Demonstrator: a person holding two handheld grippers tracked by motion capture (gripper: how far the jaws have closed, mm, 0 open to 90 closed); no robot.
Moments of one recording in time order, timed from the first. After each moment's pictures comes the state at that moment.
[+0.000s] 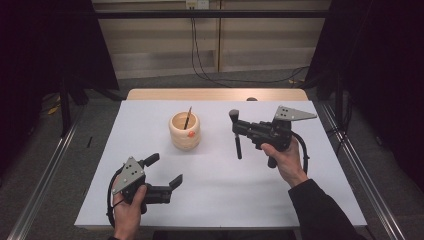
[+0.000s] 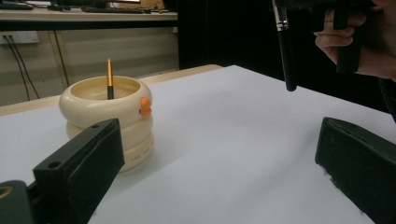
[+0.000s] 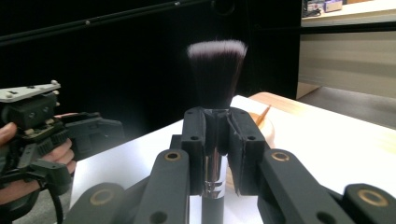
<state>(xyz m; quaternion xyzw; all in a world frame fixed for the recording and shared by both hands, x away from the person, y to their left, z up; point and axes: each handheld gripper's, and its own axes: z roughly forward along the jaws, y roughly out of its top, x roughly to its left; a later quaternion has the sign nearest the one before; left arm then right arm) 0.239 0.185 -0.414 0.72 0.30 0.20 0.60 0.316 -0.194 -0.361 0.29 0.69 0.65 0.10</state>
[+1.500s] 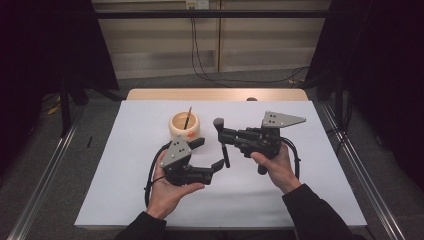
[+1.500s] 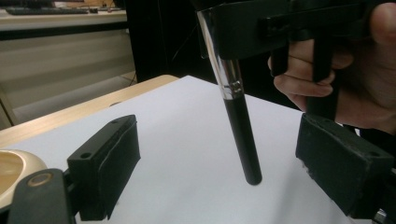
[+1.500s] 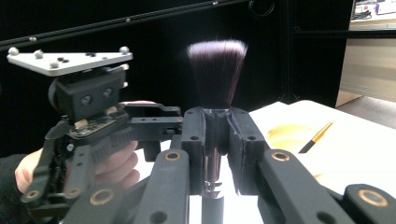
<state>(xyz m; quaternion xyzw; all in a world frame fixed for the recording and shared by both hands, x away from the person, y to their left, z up) 0.269 0.088 -0.375 0.75 0.24 0.14 0.60 0.296 -0.161 -0.351 0.23 0.70 0.67 0.06</state>
